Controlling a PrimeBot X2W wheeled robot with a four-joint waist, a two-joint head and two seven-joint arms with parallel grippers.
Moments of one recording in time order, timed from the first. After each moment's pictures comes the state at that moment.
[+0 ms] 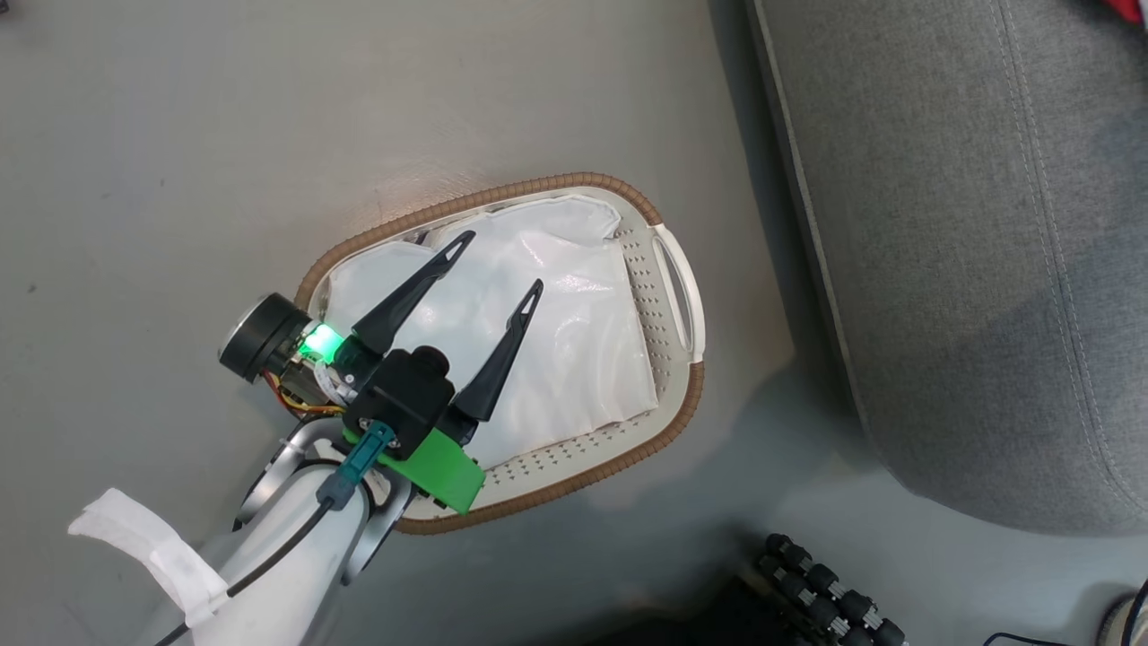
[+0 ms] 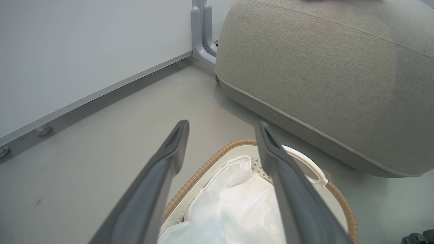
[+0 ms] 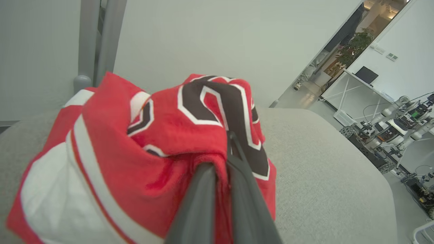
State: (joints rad) left arm -0.47 0.32 -0.61 0.12 -0.12 -0.10 -0.18; right arm -0.98 -0.28 -0.67 0.66 -0.31 0.13 -0.26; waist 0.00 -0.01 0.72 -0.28
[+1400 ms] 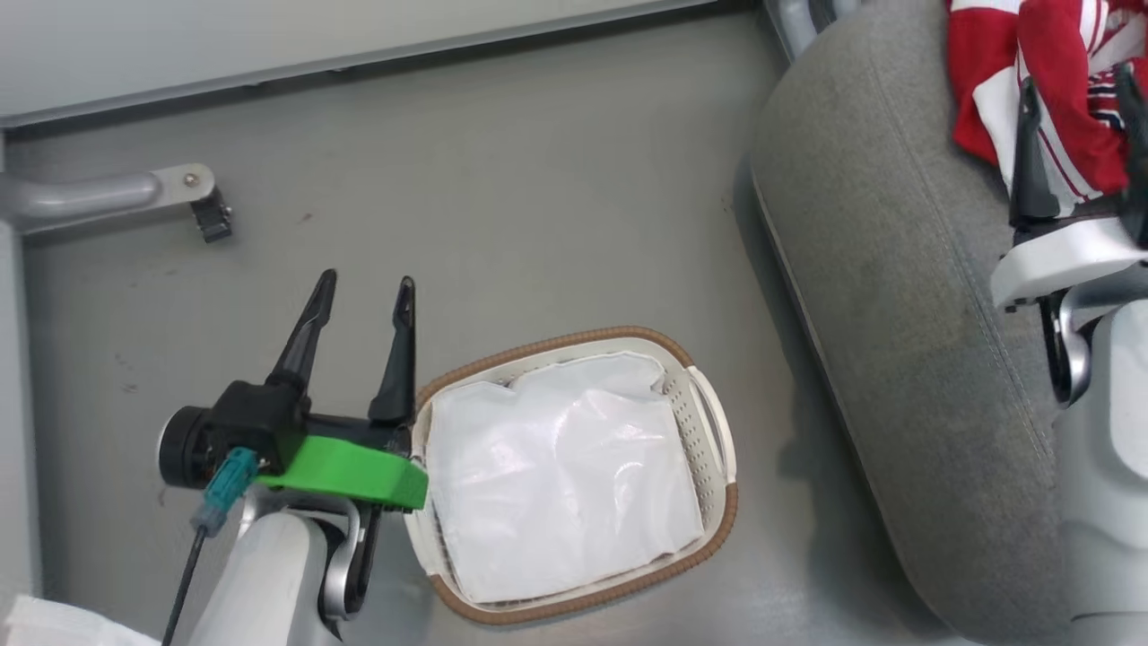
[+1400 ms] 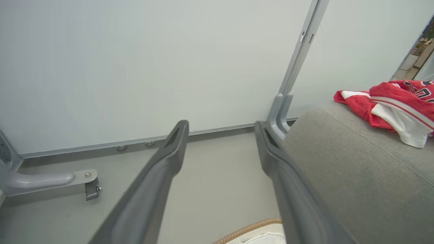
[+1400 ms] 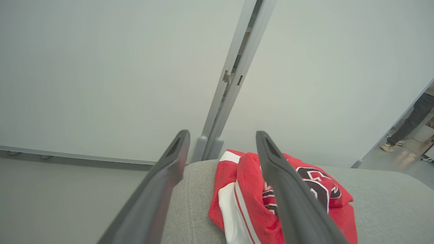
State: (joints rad) left arm -0.29 0.13 -0.28 0.20 -0.30 -0.05 -0.26; right arm -0.63 -0.13 -0.25 0.39 -0.17 0.13 -0.26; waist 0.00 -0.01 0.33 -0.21
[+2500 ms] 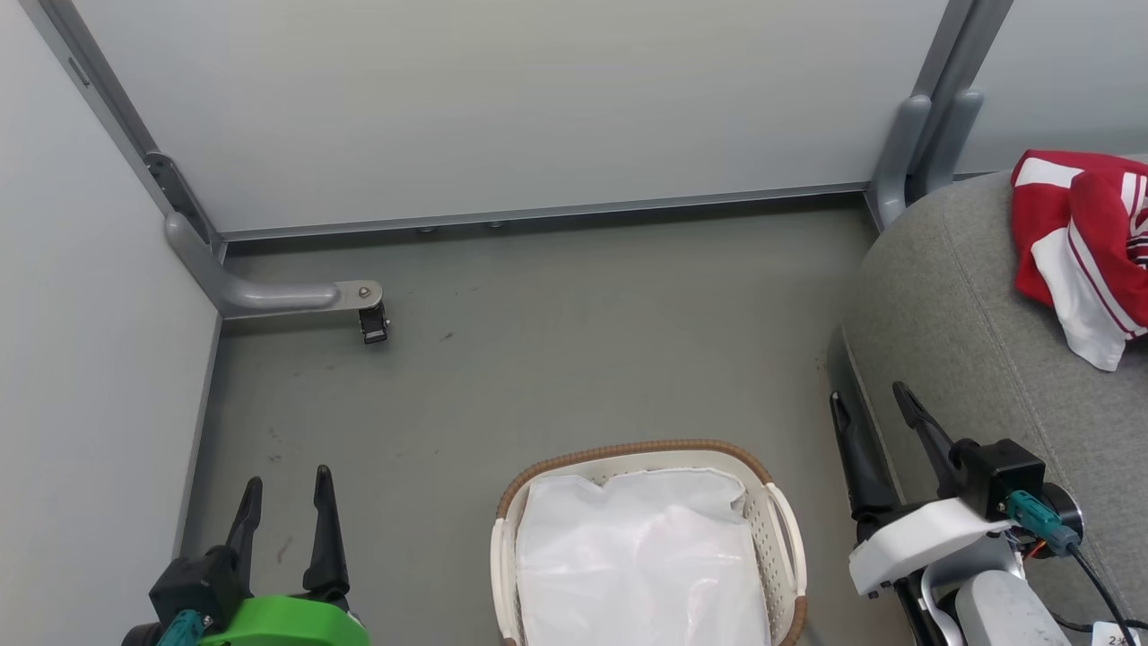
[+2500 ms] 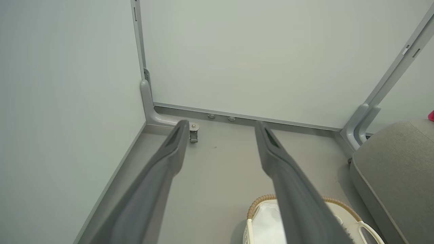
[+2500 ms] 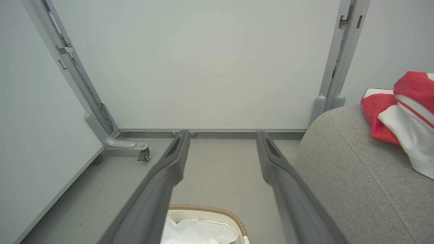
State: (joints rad) left arm 0.01 0.05 -0.02 0.28 -0.28 -0.10 -0.26; right arm -0.14 -0.05 0.03 0.30 0.17 0.13 -0.26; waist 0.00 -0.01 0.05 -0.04
